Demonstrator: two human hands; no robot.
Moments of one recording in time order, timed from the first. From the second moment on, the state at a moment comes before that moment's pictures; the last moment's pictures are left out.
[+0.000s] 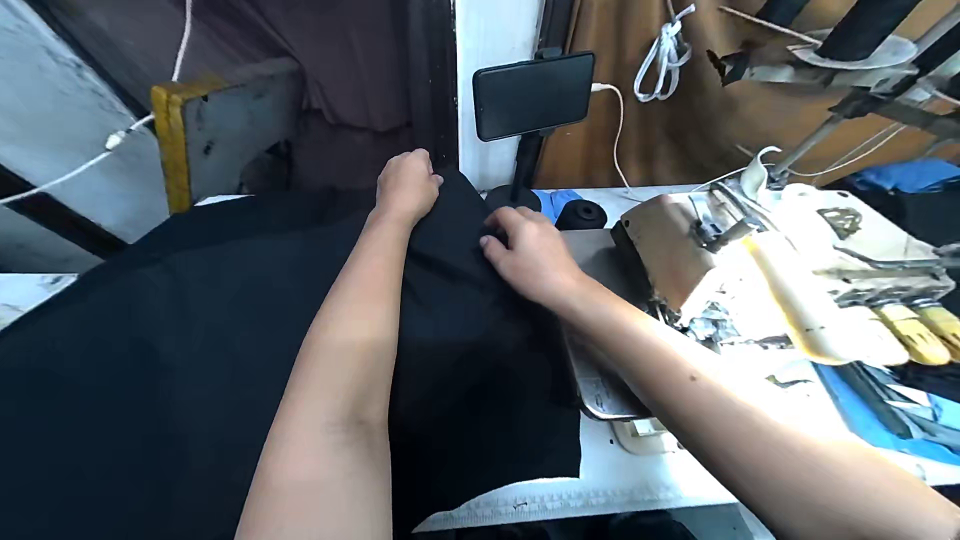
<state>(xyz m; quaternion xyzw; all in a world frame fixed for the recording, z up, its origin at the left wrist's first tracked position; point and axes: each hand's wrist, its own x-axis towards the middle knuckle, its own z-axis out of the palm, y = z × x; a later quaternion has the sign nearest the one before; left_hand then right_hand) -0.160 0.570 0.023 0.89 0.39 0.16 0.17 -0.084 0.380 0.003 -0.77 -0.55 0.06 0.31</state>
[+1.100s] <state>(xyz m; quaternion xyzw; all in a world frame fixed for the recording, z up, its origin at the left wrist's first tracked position) -0.342 0.470 0.117 0.79 0.16 0.59 0.02 -0.097 0.386 0.042 -0.78 -0.56 0.15 0.24</state>
